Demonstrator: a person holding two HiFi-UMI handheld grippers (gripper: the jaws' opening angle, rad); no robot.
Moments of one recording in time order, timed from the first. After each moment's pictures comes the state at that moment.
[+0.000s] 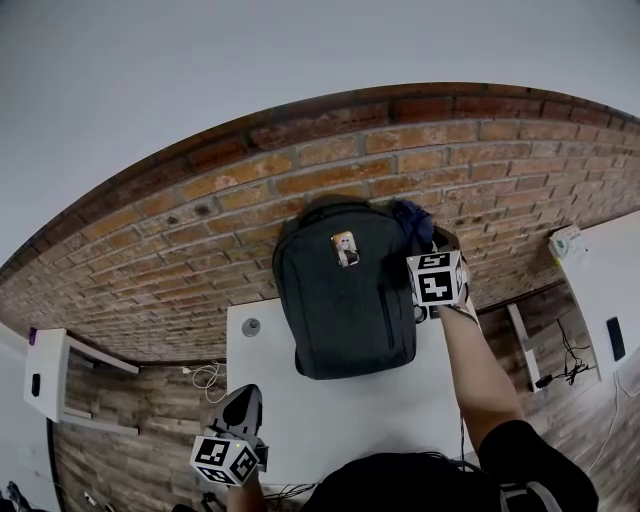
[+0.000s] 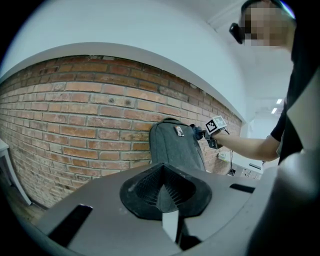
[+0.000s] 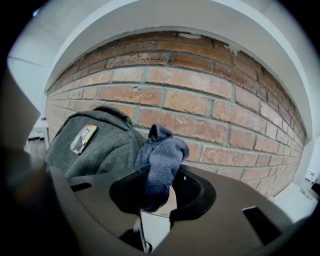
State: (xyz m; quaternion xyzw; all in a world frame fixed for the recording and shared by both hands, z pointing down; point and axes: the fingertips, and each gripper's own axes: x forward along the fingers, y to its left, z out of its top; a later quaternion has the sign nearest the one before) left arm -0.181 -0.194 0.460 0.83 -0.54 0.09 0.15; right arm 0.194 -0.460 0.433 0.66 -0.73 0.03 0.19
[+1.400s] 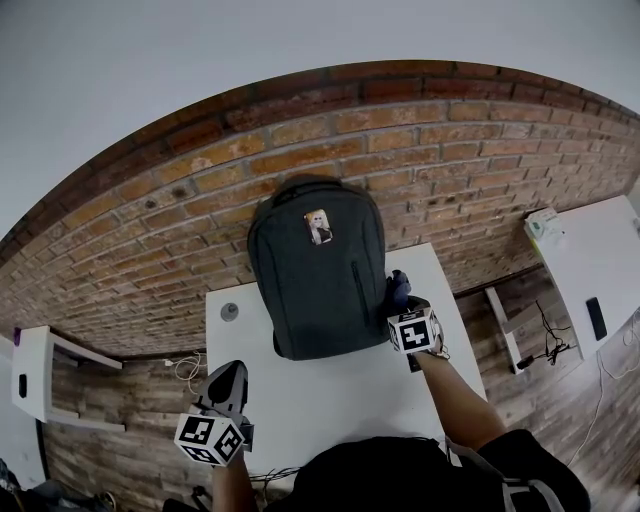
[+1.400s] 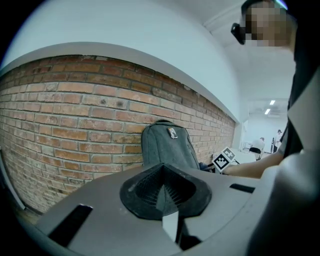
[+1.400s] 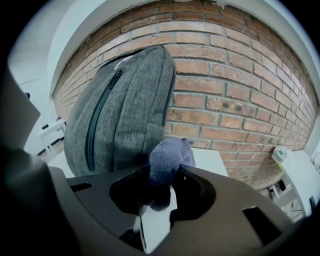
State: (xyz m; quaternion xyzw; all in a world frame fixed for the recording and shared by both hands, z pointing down) left arm -0.162 -0.197 0.452 0.85 -0.51 0.08 0.14; right arm 0.186 -0.326 0.624 0.59 -0.73 0.19 0.28
